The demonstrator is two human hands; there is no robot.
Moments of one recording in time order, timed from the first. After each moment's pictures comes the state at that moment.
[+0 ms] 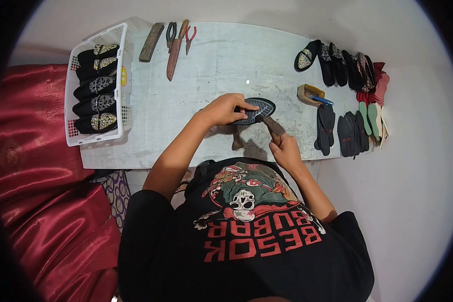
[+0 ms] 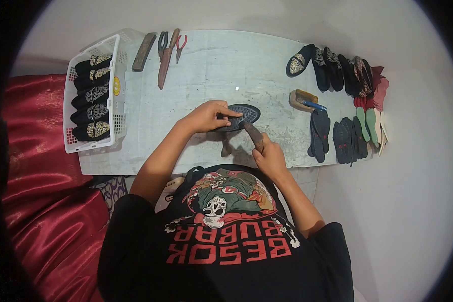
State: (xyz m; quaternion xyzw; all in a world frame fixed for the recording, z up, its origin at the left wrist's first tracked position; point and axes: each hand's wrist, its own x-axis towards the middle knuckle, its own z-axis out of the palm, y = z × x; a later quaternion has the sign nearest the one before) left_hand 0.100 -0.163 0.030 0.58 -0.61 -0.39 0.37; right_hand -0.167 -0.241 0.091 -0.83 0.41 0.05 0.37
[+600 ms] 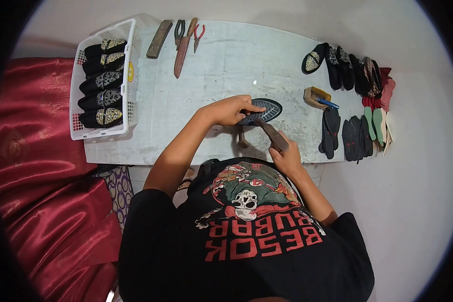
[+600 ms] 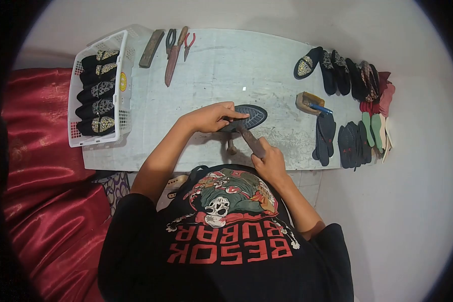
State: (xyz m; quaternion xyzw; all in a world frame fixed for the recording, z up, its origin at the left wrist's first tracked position) left_hand 0.111 -0.159 0.042 0.54 -0.64 -0.45 0.30; right_hand -0.165 -0.228 0.085 -0.86 0.33 0.00 0.39
